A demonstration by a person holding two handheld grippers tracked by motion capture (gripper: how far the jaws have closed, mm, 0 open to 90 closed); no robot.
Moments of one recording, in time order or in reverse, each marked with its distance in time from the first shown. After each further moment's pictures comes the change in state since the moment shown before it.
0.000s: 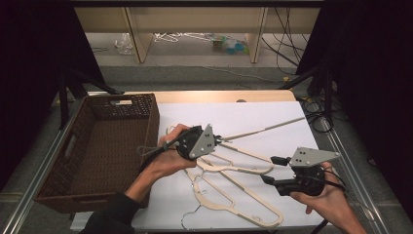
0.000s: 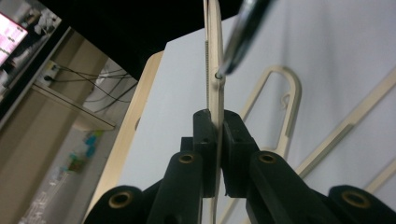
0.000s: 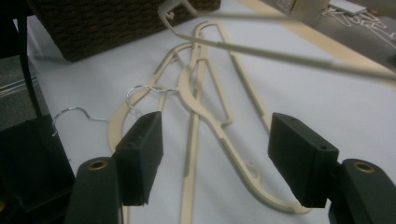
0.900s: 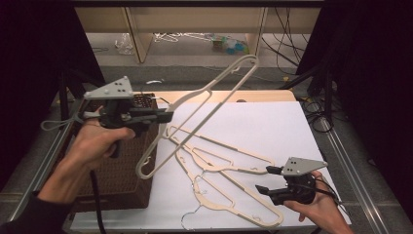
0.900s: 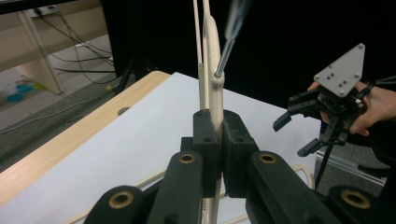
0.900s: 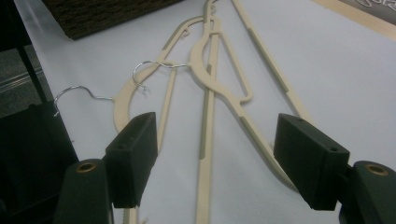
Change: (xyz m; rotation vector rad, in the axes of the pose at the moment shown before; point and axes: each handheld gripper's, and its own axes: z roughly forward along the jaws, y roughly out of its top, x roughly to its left) left arm 0.066 -0.009 -0.152 -0.181 -0.054 -0.627; right arm 0.008 -0.026 0.023 0.037 0.035 0.024
